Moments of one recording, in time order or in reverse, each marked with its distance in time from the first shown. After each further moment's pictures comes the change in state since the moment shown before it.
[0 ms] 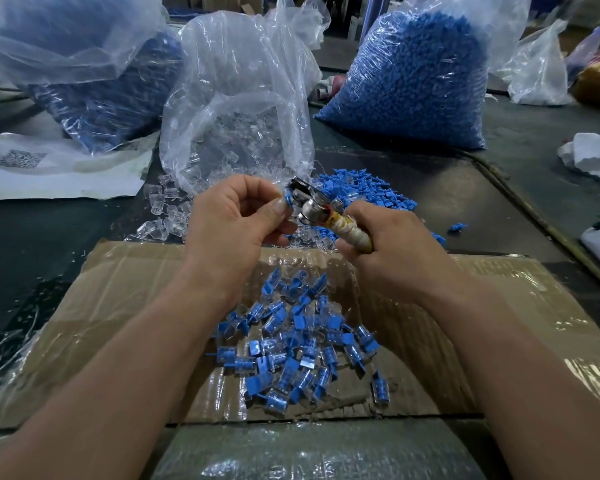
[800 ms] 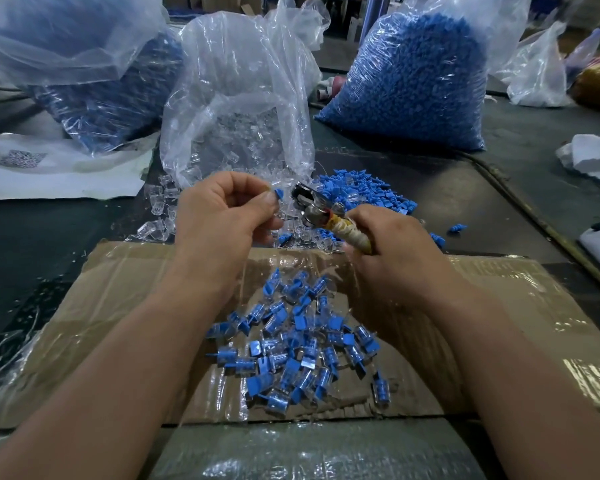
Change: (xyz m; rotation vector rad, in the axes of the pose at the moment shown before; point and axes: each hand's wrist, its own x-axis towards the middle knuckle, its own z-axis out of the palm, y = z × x) left_hand 0.001 0.006 -0.005 0.043 0.105 -0.036; right_hand 0.003 0.010 0.007 -0.042 0.021 0.012
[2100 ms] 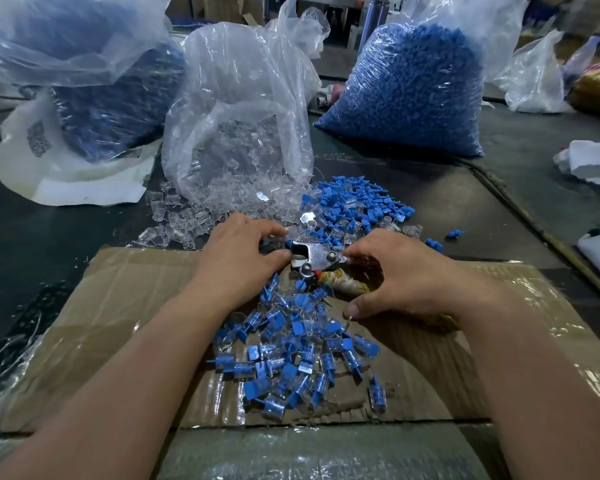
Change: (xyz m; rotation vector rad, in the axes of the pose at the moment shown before) left_hand 0.019 -0.041 -0.002 1.000 -0.284 0.034; right_hand -0.002 0.012 -0.016 -0.106 -0.413 0.059
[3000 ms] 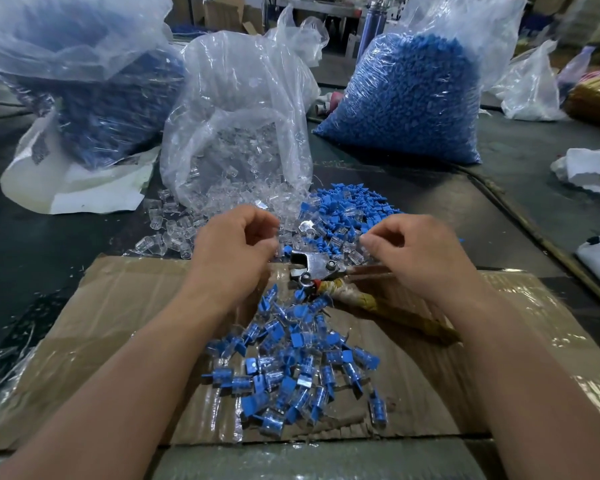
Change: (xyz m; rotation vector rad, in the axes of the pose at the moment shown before) left_hand -0.010 0.015 -0.013 -0.510 0.190 -0.015; right_hand 0.006 0.006 0.000 0.248 0.509 0.100
